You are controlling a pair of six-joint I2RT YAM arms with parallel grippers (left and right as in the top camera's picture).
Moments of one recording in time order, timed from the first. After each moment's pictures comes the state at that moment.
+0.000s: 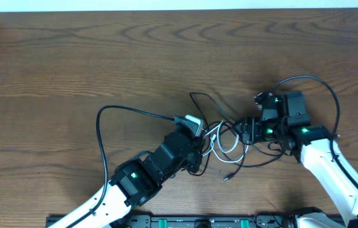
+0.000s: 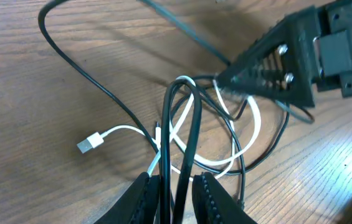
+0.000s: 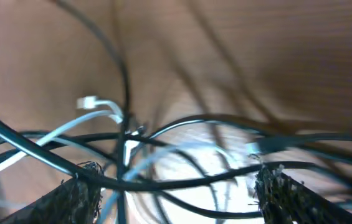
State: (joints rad) left arm -0.88 1.04 0.63 -0.27 -0.05 -0.46; right arm 0.19 1.32 0.70 -0.44 -0.40 0.26
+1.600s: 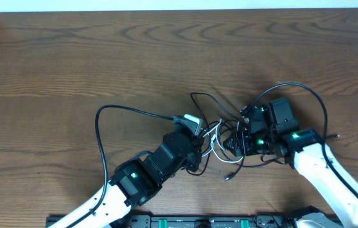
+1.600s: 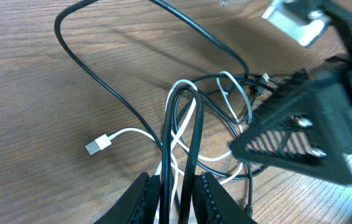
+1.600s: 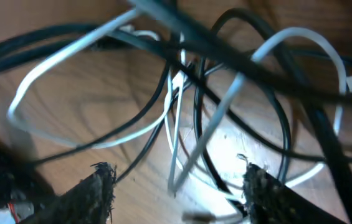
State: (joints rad) left arm -0.88 1.04 0.63 -0.27 -0.08 -0.46; right arm 0.32 1.29 0.70 -0.58 -0.48 0.28
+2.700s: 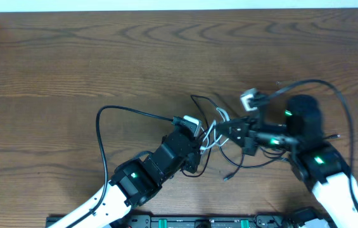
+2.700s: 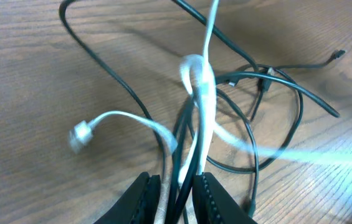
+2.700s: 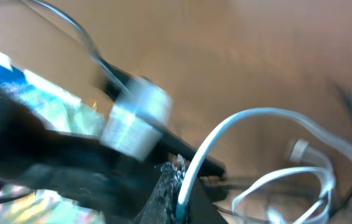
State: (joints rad) left arm -0.88 1.04 0.63 -0.31 -0.08 -0.46; right arm 0.29 0.94 0.70 -0.19 -0.94 0.38
